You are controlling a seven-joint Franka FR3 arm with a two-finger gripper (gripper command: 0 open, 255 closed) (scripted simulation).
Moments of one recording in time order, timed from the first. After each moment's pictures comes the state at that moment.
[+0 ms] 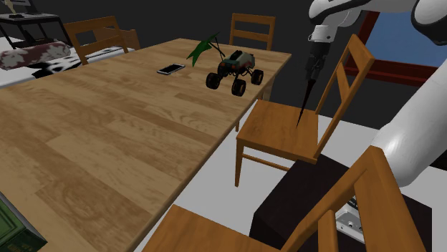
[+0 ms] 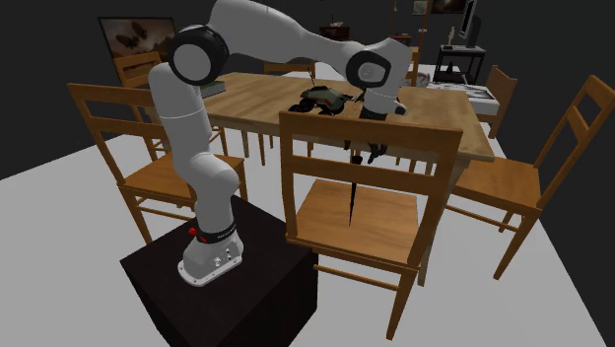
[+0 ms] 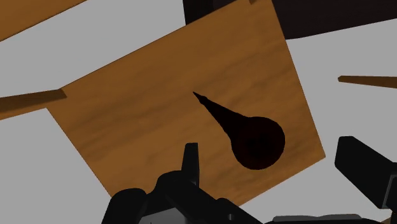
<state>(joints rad) -0.08 -0.10 -0.66 -1.96 0.03 1.67 -0.68</state>
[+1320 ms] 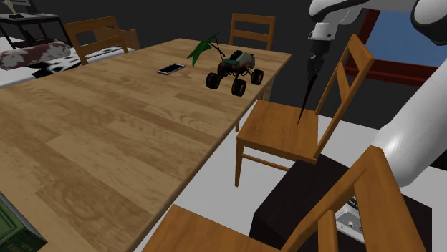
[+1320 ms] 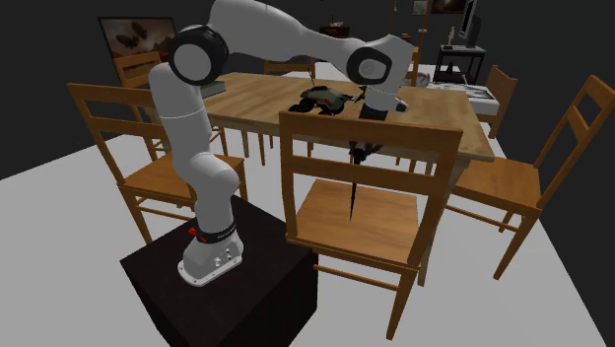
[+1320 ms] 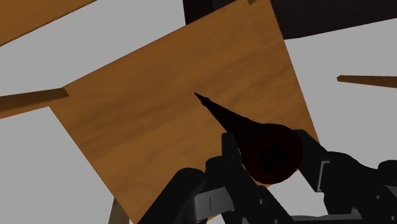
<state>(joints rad) -0.08 -0.10 -0.66 -1.94 0.03 1.65 -0.68</state>
